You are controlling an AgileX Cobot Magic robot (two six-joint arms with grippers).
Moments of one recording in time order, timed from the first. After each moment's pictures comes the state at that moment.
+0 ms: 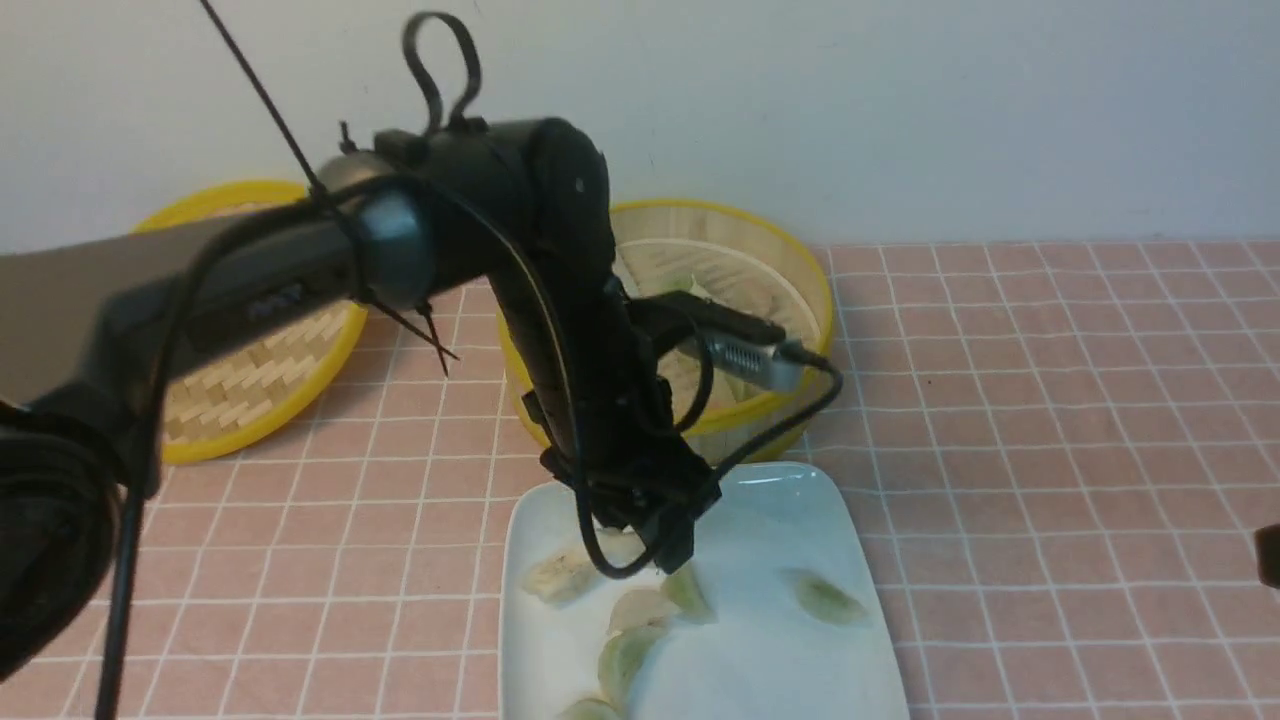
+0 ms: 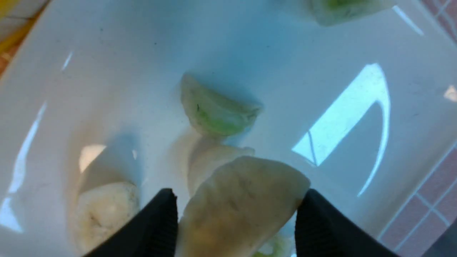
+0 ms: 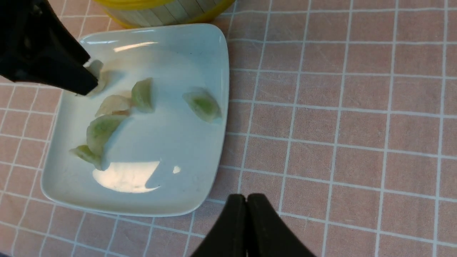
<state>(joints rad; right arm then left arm) 0.03 0.81 -0.83 0.39 1.15 -0.13 -0.53 2.05 -1.63 -0.34 1.21 0.37</state>
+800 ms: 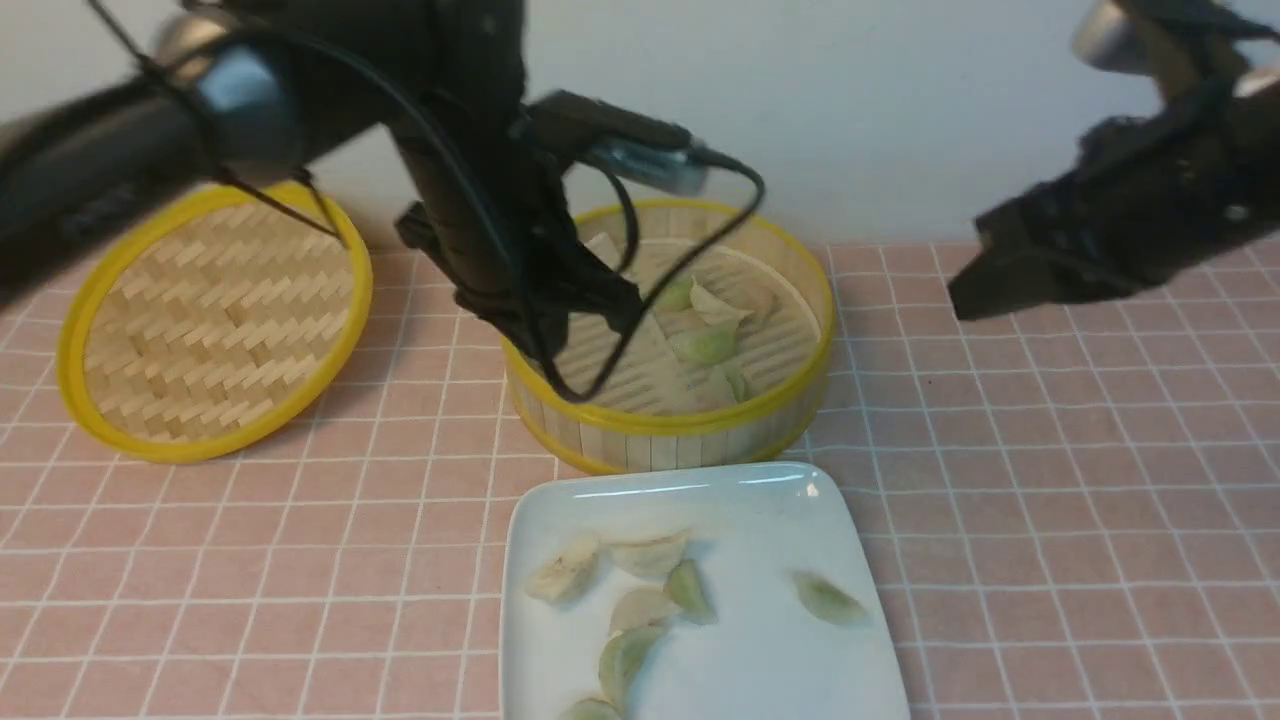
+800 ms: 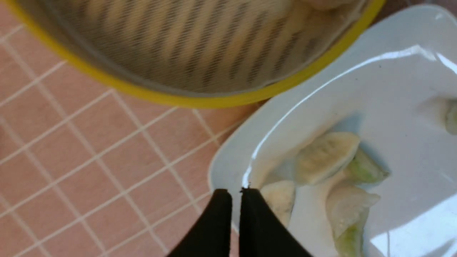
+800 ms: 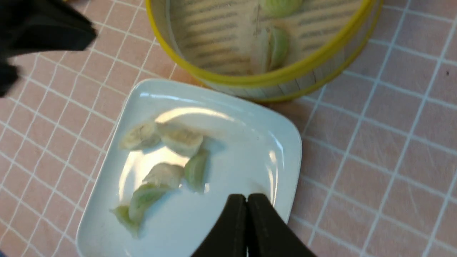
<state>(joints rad) 0.23 1.56 -1.42 0.48 1.11 -0.27 -0.43 1.87 -1.76 -0.07 1.22 0.06</state>
